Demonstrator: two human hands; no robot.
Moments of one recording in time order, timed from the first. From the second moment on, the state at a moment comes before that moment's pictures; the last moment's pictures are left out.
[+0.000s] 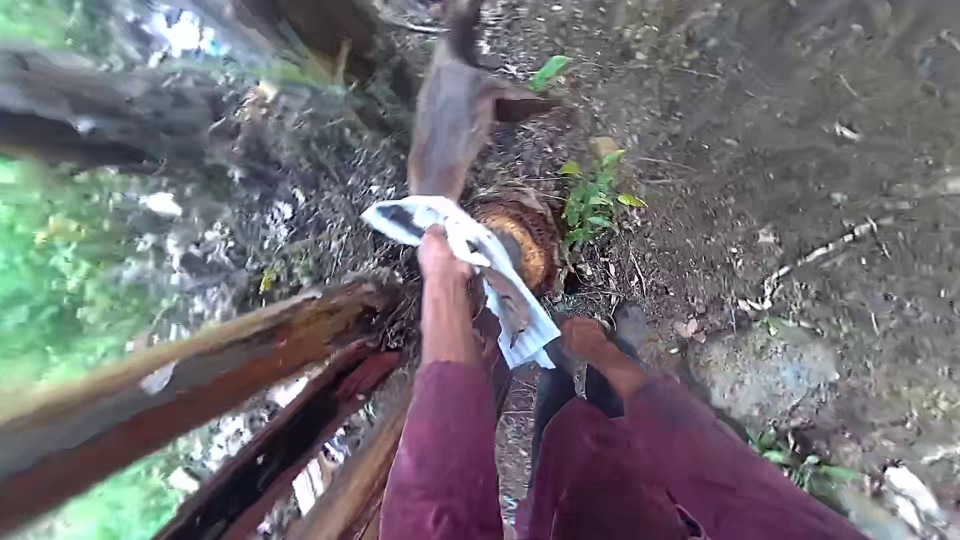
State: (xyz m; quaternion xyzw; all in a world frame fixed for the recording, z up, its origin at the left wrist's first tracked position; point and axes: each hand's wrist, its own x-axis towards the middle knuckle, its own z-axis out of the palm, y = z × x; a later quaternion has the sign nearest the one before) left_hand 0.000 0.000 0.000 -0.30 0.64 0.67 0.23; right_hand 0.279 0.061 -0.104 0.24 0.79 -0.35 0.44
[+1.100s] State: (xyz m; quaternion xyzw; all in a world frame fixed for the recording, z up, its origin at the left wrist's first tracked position) left_hand 0.052 -0.023 0.048 -0.18 0.71 0.68 0.10; right_hand 0.388 0.195 -0.237 0.22 0.83 -0.33 0.40
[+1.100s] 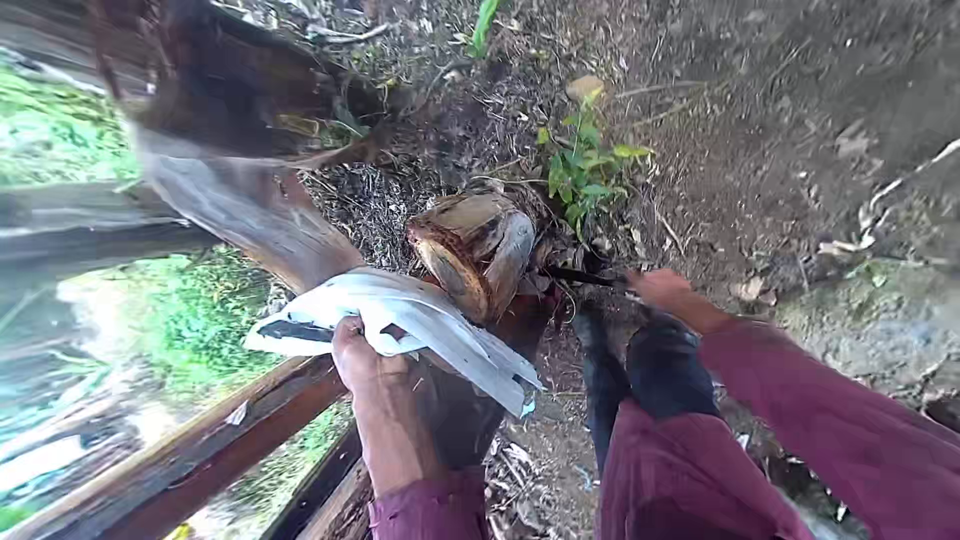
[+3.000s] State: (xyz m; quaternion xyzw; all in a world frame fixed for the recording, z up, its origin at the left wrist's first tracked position) left_hand 0.094 -0.081 0.631 -0.07 0.97 -0.20 0.13; right_hand 0.306 0.311 0.340 -0.12 0.81 -0.43 0.37
